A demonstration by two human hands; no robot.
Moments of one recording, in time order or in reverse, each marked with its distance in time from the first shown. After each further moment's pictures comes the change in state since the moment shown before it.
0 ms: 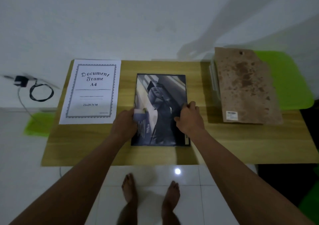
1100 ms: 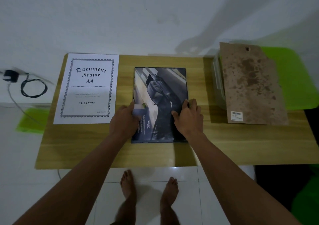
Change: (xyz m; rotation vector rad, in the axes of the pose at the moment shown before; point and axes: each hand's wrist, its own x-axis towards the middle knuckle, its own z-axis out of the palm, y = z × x) left_hand 0.019 -0.011 0.012 0.018 0.076 -0.003; right_hand 0.008 -0.011 0.020 0.025 0.104 0.097
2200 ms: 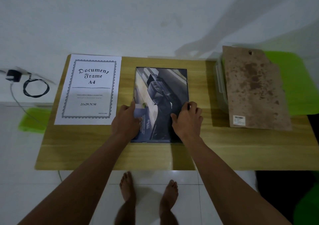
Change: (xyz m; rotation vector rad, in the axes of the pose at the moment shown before) left_hand 0.006 0.001 0.007 0.025 0.015 -0.057; right_hand -0.002 -0.013 0.003 0.023 0.057 0.018
